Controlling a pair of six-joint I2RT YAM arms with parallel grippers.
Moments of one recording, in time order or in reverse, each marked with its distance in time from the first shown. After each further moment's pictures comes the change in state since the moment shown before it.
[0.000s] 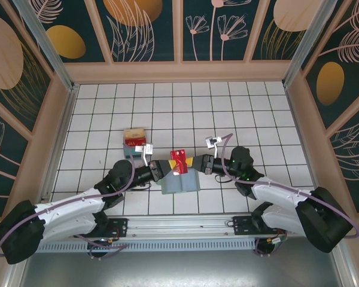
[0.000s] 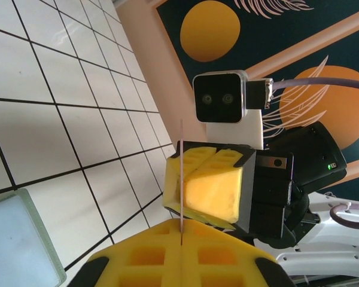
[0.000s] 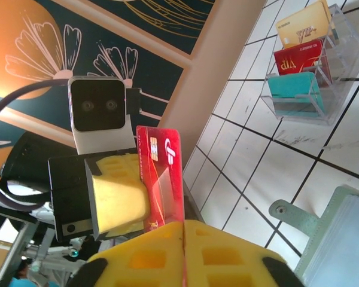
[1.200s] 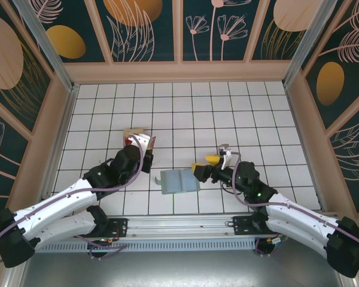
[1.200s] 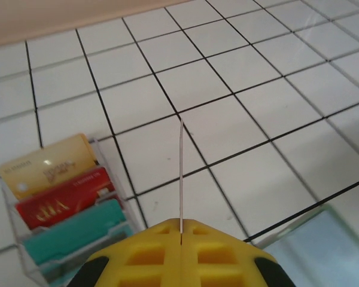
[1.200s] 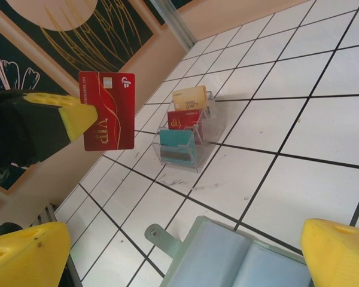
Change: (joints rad) left arm 0.001 -0.056 0.375 -0.919 -0.646 0.847; right arm 0.151 -0.404 -0.104 -0.392 0.559 -0.410
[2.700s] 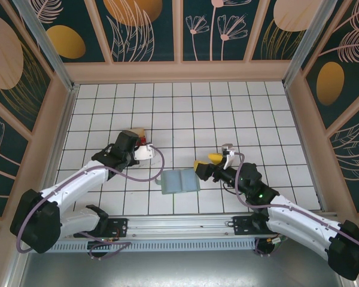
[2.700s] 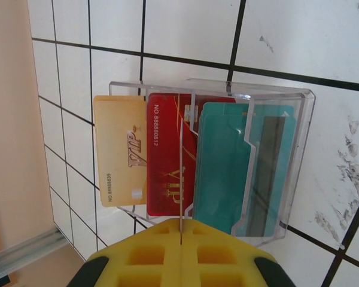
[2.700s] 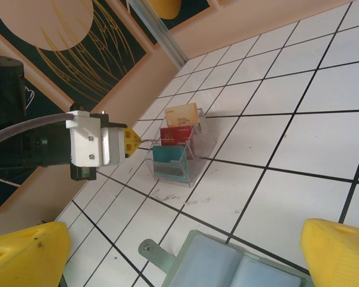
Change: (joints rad) left arm 0.339 0.279 0.014 -0.023 0.108 1.245; right arm 0.000 -0.041 -0.008 -0.002 0.057 0.005
